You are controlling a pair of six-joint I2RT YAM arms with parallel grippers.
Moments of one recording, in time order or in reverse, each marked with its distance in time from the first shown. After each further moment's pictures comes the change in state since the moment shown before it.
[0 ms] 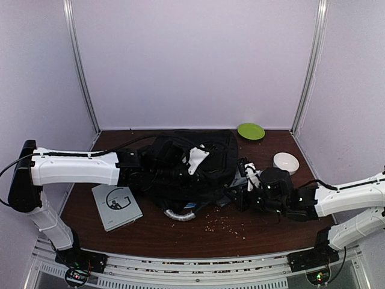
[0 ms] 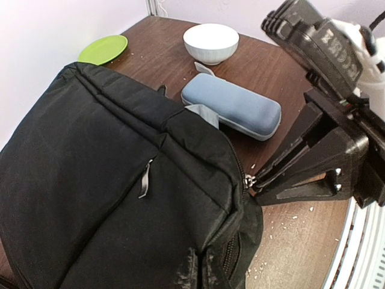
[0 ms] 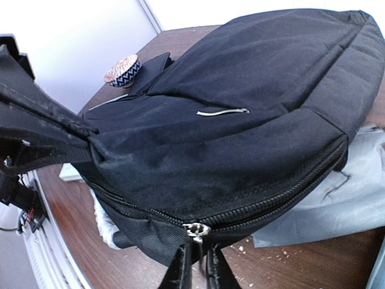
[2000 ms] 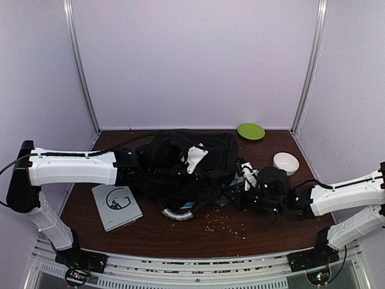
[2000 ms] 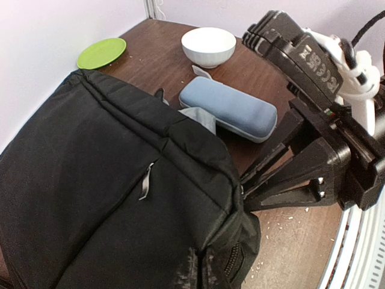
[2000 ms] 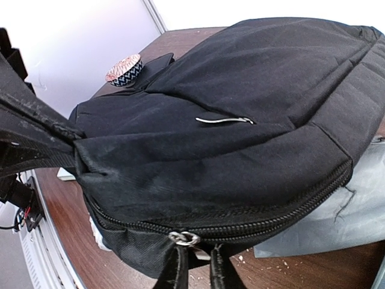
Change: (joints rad) left arm 0.000 -0.017 -0.005 -0.001 0.025 -0.005; right arm -0.015 0.046 0.007 0.049 -0.023 -0.042
